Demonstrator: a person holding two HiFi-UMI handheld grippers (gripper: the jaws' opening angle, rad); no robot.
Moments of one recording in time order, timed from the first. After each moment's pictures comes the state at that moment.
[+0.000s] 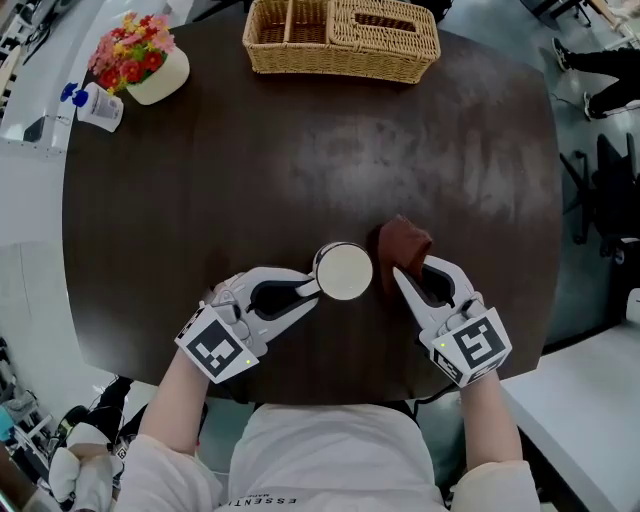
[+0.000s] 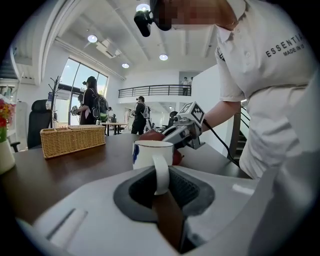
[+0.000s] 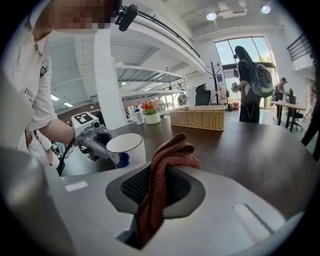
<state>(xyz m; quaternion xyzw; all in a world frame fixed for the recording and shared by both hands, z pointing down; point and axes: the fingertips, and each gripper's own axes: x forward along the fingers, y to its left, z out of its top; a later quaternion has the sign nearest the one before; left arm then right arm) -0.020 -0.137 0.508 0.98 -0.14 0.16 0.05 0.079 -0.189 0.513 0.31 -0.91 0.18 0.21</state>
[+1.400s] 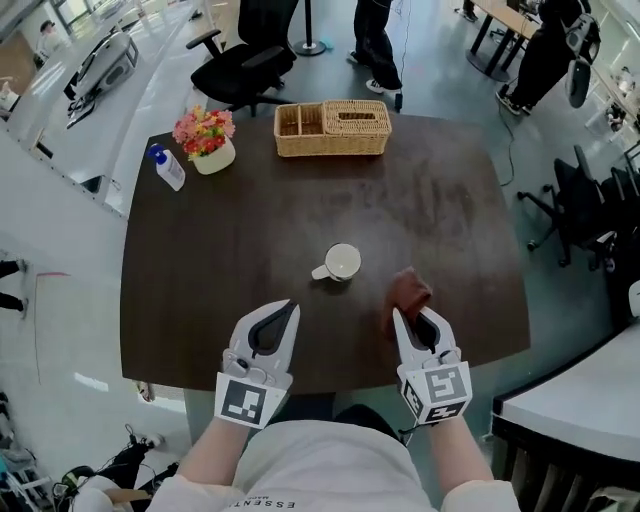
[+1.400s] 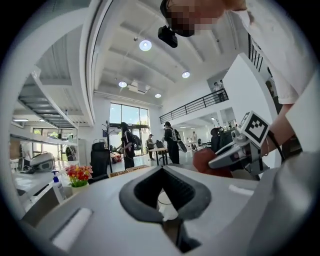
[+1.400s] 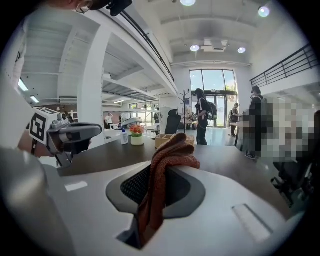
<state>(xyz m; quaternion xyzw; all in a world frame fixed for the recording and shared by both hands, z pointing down) -0.089 -0.058 0.326 0.89 -0.46 0.05 -0.01 0.080 -0.060 0.380 0.52 -0.83 0.11 0.15</state>
